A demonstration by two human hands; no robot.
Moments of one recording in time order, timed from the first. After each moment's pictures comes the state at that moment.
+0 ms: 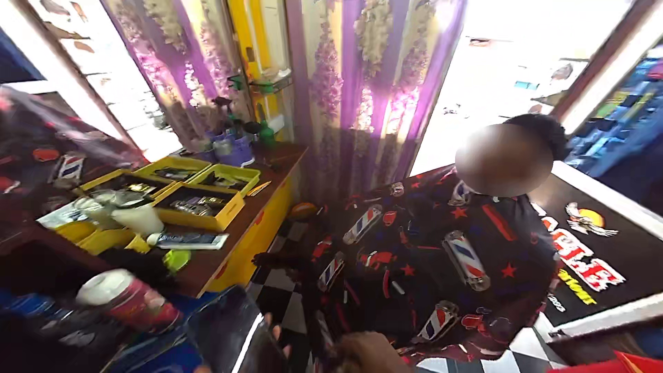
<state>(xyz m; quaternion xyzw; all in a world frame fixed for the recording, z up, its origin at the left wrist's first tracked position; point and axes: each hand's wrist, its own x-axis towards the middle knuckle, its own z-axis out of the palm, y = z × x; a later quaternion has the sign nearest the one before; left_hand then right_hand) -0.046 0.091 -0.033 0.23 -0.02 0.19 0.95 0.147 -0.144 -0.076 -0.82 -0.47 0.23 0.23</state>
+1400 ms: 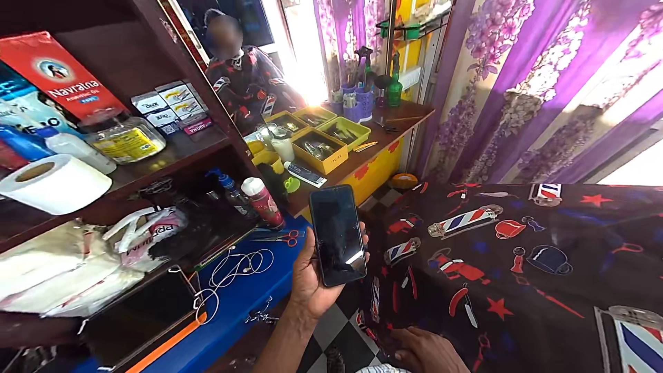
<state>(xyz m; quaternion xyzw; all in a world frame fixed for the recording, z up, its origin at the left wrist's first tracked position) 0.056 0.055 0.036 0.14 0.05 0.32 0.93 0.231 -0.183 -0.132 -0.70 -0.64 0.27 0.15</state>
